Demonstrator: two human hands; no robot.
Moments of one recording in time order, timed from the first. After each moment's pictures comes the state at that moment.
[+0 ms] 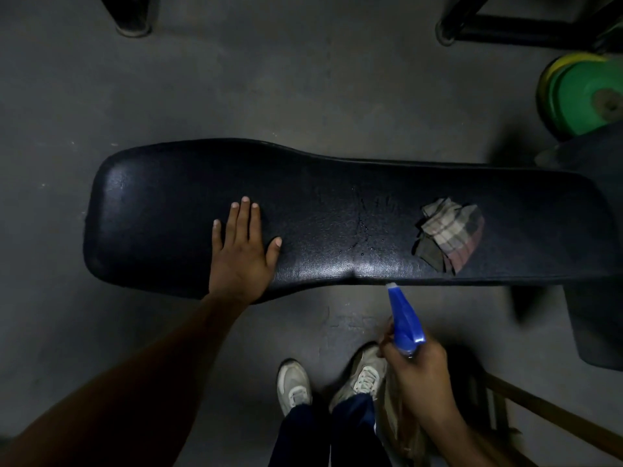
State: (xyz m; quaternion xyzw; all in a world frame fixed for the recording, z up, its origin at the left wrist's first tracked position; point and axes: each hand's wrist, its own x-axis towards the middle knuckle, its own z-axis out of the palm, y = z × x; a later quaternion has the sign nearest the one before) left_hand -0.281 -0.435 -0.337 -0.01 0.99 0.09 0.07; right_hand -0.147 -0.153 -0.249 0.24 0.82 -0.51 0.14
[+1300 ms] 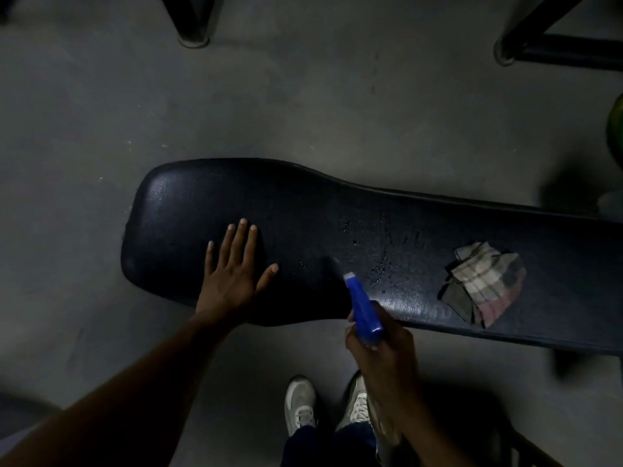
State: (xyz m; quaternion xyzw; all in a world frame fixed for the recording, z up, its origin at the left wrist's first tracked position) left_hand -0.275 -0.479 -0.332 -0.07 0.98 0.10 0.12; right_hand -0.229 -0.210 -0.250 0.18 0.80 -0.53 0.22
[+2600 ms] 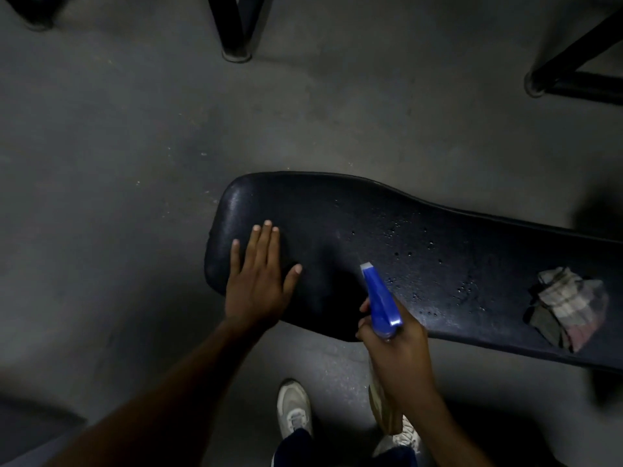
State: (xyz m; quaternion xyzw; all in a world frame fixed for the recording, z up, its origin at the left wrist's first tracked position) left_hand -0.262 -0.590 -0.319 -0.08 0.99 0.09 0.04; right_hand -0.232 -0.355 -0.241 0.11 0.80 -0.57 0.14
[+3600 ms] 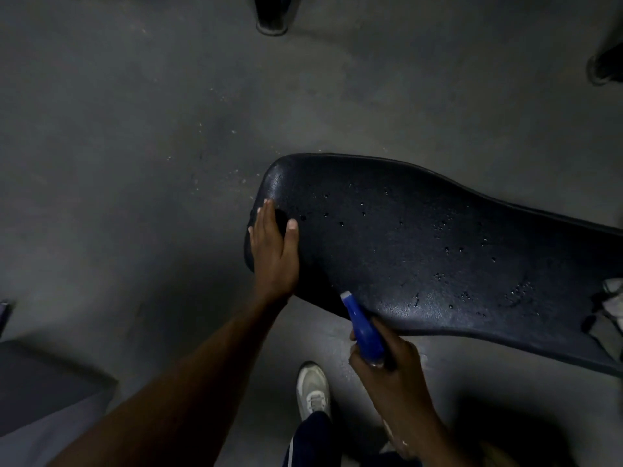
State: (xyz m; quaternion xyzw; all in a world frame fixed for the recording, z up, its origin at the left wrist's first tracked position) left_hand -0.271 -0.612 -0.301 -0.30 0.83 0.46 -0.01; right_hand -0.187 -0.402 -0.253 0.12 0.80 -0.50 0.31
